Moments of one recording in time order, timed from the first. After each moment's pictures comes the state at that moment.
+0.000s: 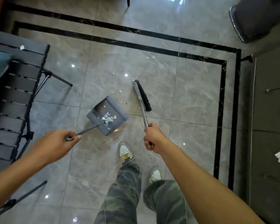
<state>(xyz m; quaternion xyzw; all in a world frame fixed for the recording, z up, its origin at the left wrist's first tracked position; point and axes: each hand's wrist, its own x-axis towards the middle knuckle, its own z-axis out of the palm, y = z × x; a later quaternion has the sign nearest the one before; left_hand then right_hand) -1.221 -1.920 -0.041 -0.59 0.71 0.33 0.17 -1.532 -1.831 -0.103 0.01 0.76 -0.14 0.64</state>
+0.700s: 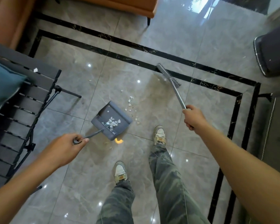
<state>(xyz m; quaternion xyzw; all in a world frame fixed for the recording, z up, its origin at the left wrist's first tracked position) -1.309 -2.029 -0.026 -0.69 0.60 0.36 0.18 -1.751 -2.041 -0.116 -0.22 0.83 -0.10 0.50</state>
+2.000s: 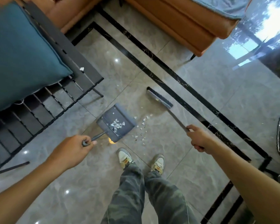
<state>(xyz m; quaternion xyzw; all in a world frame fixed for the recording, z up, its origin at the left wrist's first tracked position) -1.261 -2.066 -0.039 -0.78 0.49 0.39 0.05 -1.682 -2.218 -0.078 -0.39 0.75 0.19 0.50</state>
